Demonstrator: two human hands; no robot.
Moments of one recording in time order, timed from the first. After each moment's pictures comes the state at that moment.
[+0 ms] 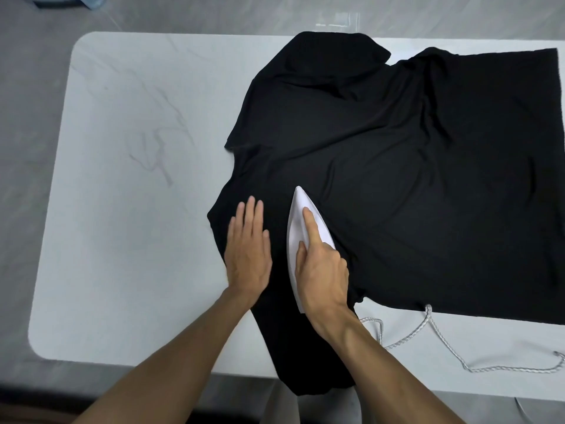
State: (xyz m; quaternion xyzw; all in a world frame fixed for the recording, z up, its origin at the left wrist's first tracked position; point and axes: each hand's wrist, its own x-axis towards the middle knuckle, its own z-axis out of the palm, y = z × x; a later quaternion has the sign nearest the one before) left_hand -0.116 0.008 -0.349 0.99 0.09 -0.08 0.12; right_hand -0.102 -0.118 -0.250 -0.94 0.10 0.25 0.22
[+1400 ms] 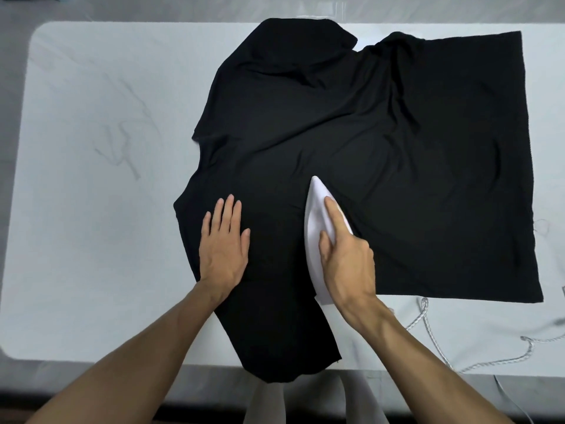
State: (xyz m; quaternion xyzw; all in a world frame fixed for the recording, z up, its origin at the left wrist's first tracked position) left_hand -0.122 0.003 -0.353 0.99 0.04 -0.10 0.05; right_hand -0.101 -0.205 -0.240 -0.92 0.13 0.21 0.30
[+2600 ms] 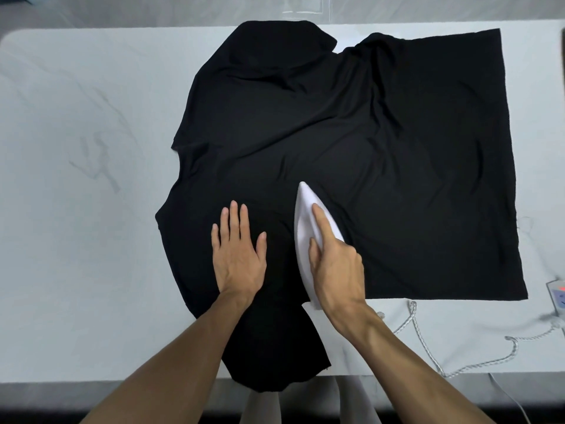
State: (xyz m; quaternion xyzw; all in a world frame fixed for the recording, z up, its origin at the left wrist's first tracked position) left_hand -0.114 -0.058 -0.355 0.98 0.11 -0.13 0.05; right_hand -0.094 -0.216 -0.248 -0.93 0.13 0.23 0.25
